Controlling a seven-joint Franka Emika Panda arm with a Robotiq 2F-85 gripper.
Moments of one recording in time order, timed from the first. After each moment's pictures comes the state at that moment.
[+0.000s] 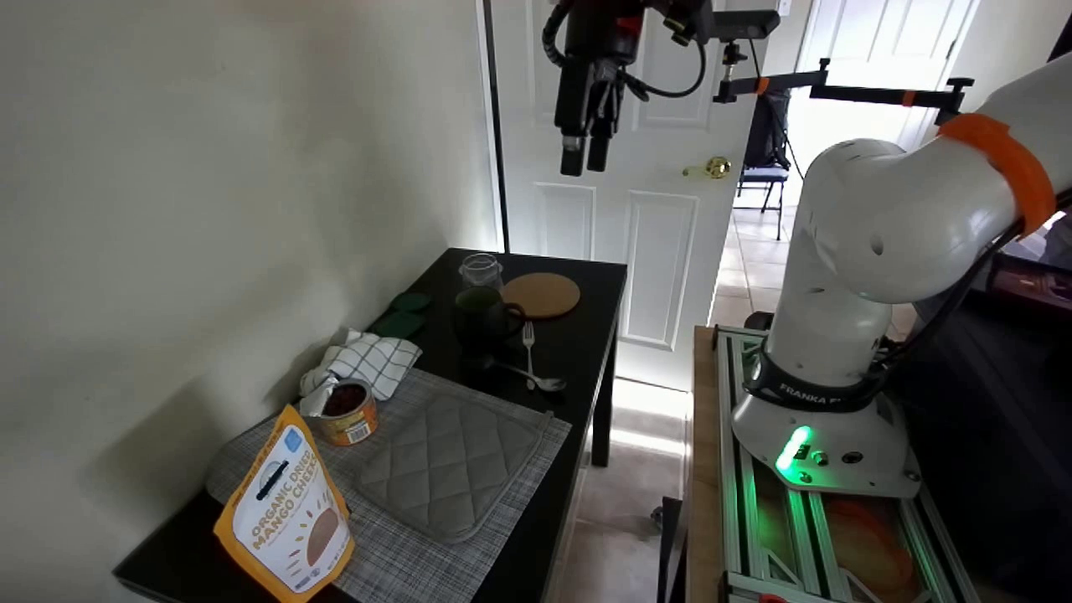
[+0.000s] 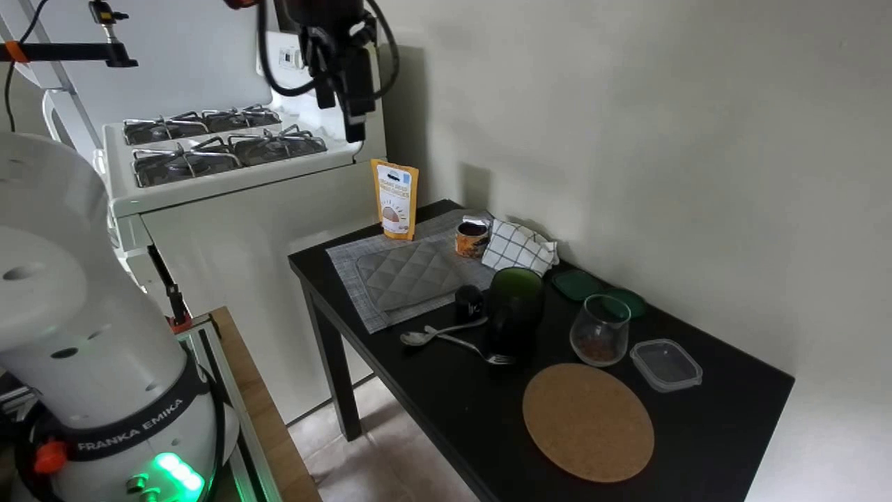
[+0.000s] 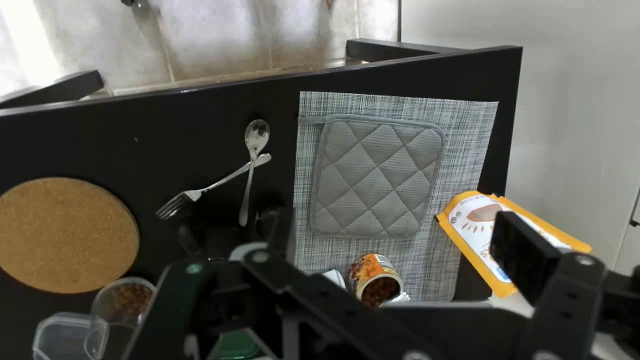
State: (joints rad) arm -0.04 -0.93 -0.07 -2.63 0.16 1.76 -0.03
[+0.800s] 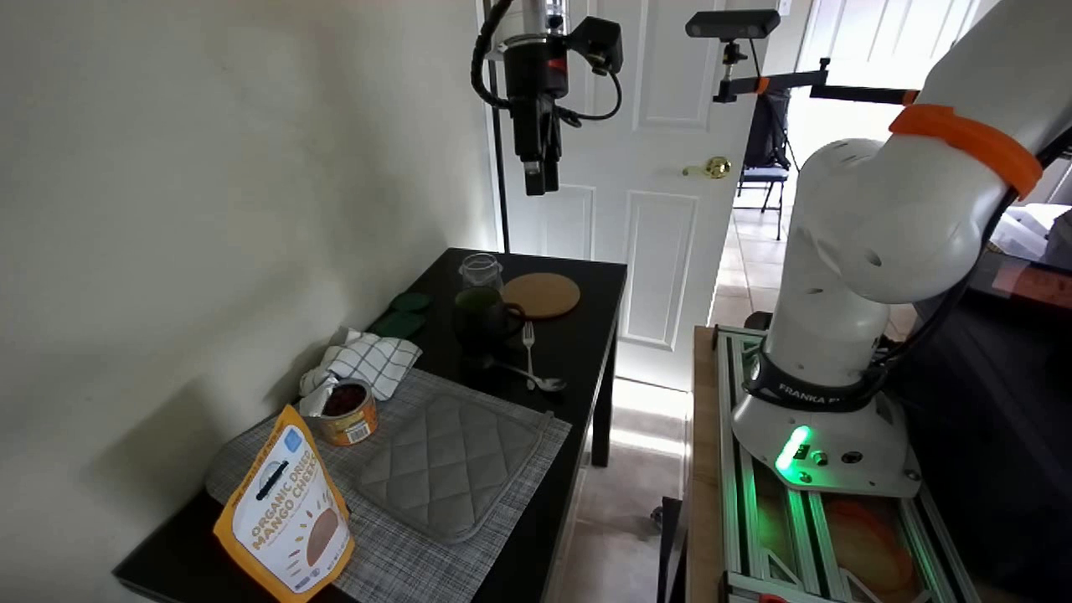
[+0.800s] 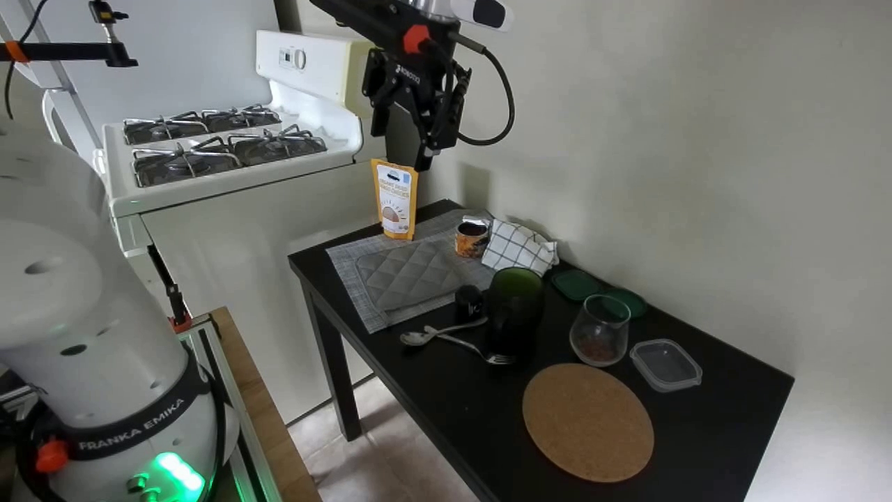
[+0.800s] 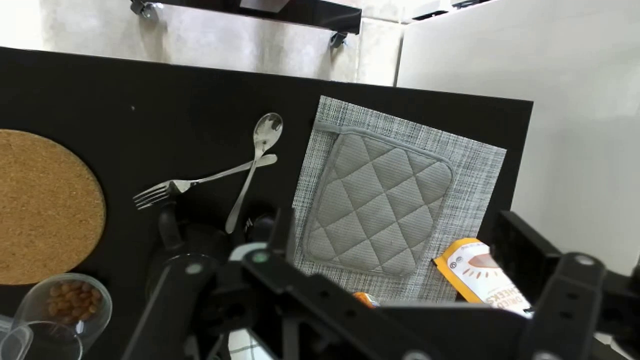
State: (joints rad) arm 0.01 -0.55 -0.19 -2.45 0.13 1.76 -0.30
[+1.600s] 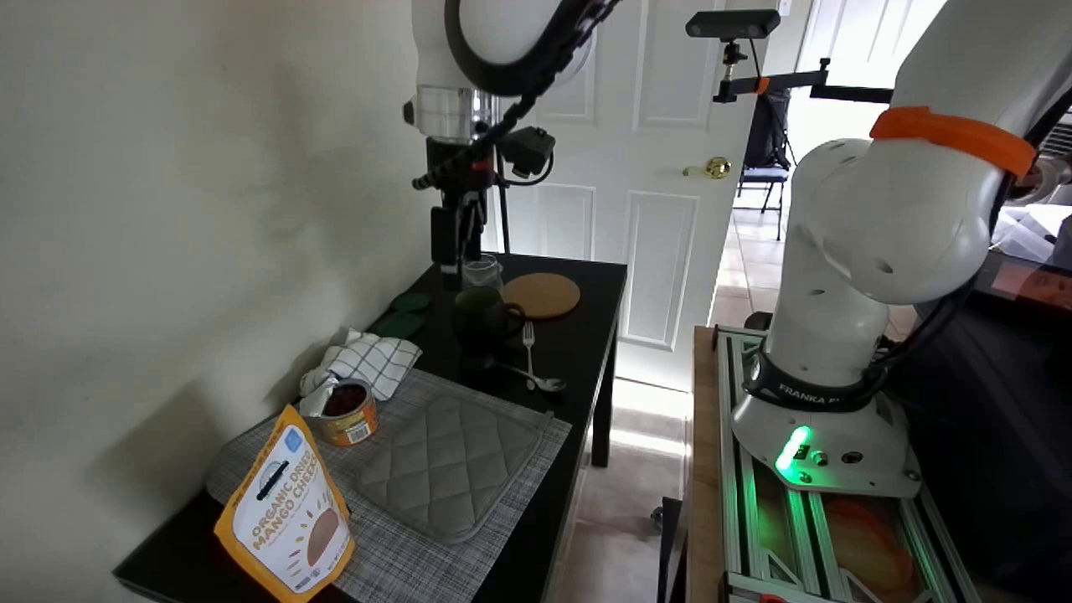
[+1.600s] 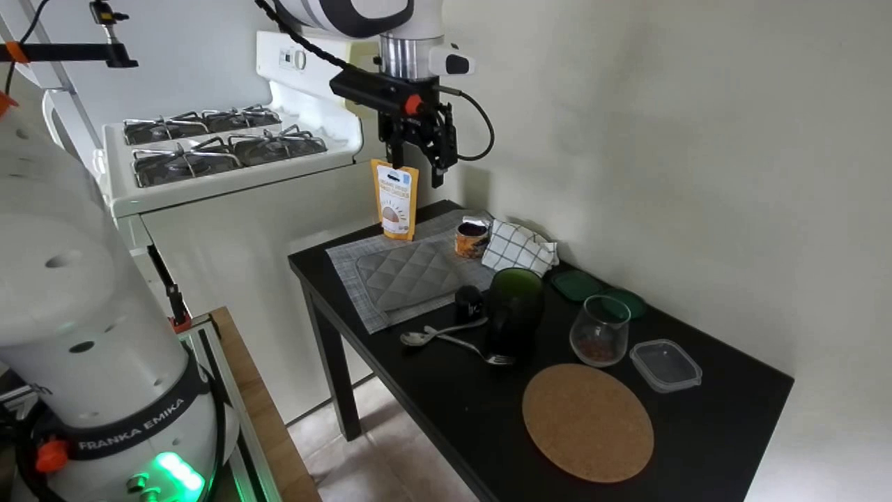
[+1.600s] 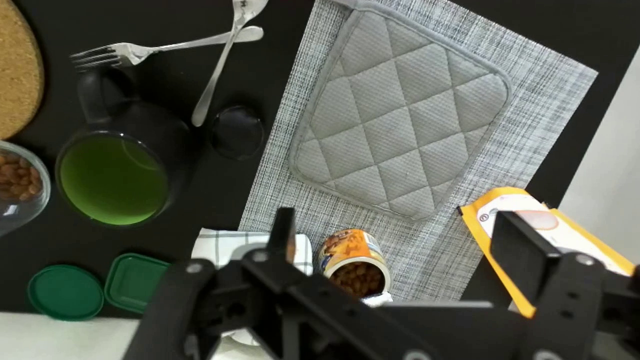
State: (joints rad) arm 0.08 -0.36 0.04 -2.55 0.13 2.29 -0.16
